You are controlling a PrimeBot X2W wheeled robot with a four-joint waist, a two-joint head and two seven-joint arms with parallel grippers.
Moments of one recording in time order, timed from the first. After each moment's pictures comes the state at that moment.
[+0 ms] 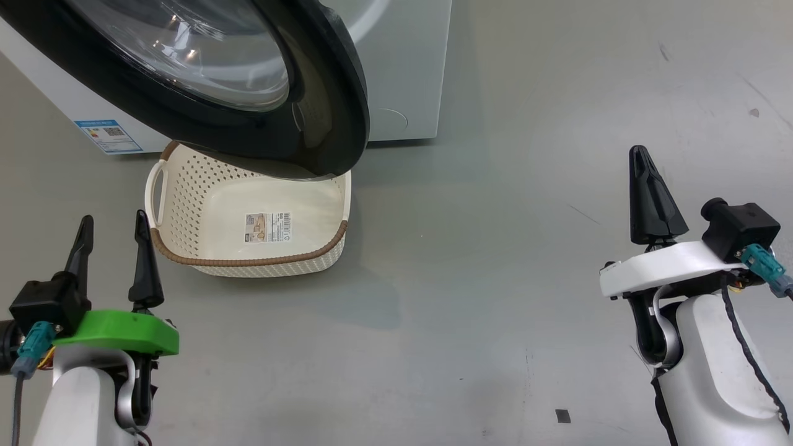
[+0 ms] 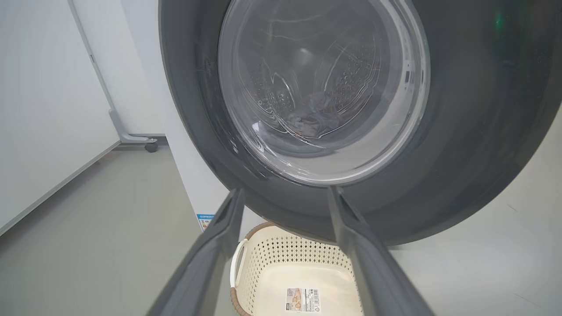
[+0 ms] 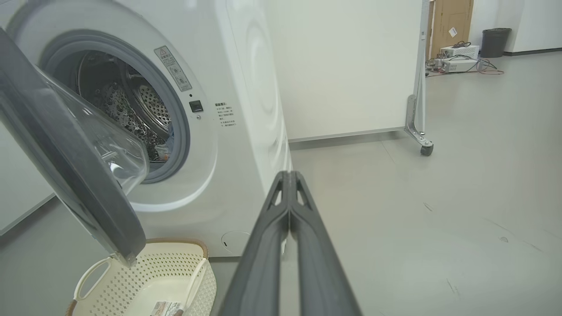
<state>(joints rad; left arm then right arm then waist) -0.03 0.12 0.06 0.18 -0.29 -0.09 -0.25 -0.16 -0.07 0.14 0.23 0.29 0.12 -0.26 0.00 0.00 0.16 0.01</state>
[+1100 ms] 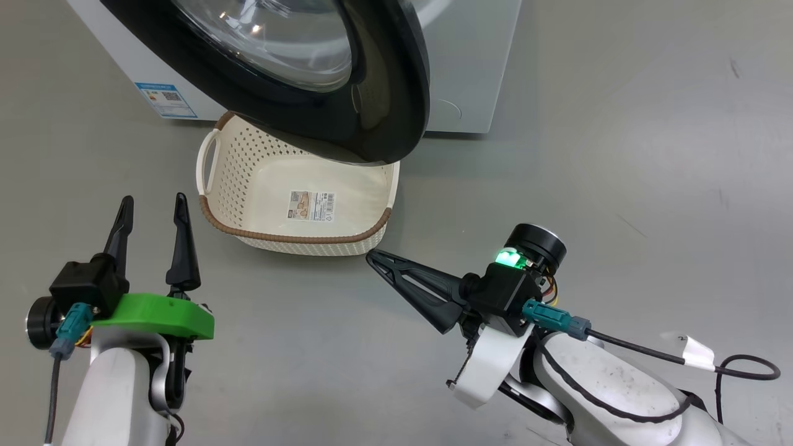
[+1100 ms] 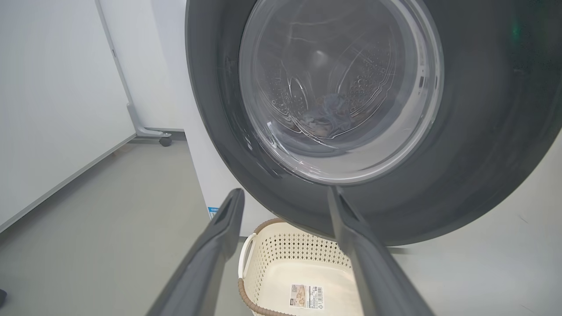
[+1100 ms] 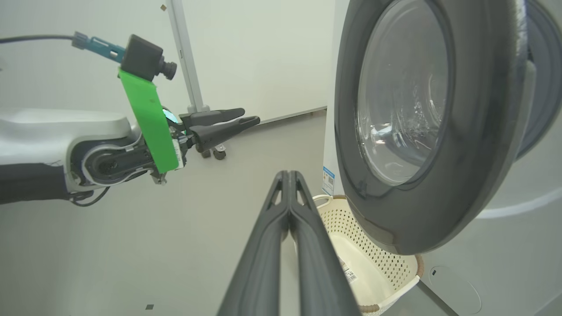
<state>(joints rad) -0.08 0.07 0.01 0.19 -0.27 -0.12 -0.25 -0.33 -0.22 0.92 -0.02 0.36 0.12 -0.12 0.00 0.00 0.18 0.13</state>
